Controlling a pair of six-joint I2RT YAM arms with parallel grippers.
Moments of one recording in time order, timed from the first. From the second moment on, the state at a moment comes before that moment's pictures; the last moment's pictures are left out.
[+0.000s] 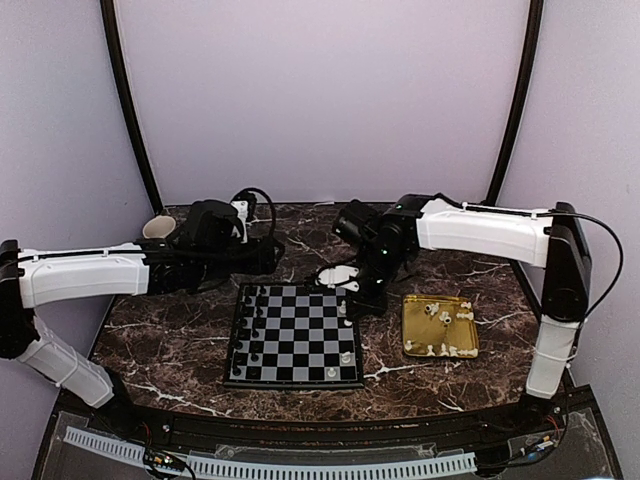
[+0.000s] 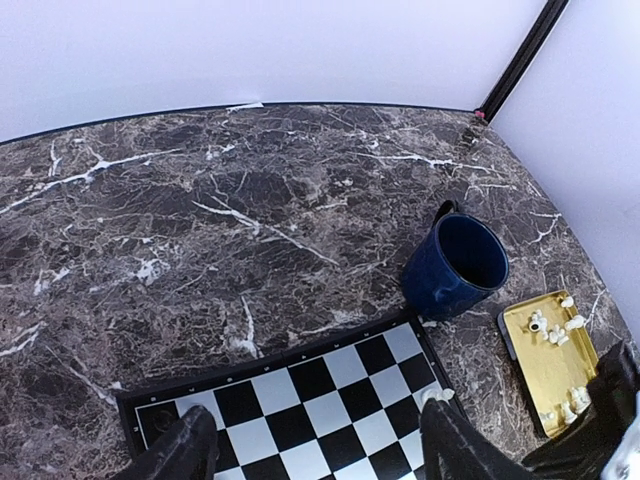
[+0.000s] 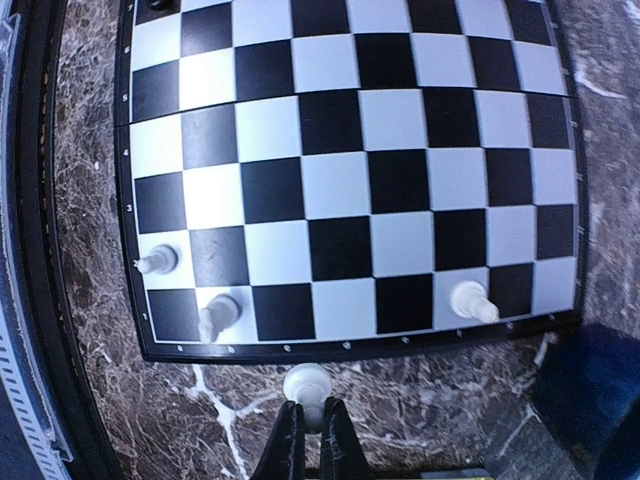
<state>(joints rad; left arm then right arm) -0.80 1.40 0.95 -0.07 -0.25 -0.46 0.91 1.86 1.57 -1.02 -0.23 -0.57</state>
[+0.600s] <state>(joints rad) -0.80 1.30 0.88 -0.06 -0.30 -0.46 1.05 2.08 1.71 -1.09 -0.17 -0.57</state>
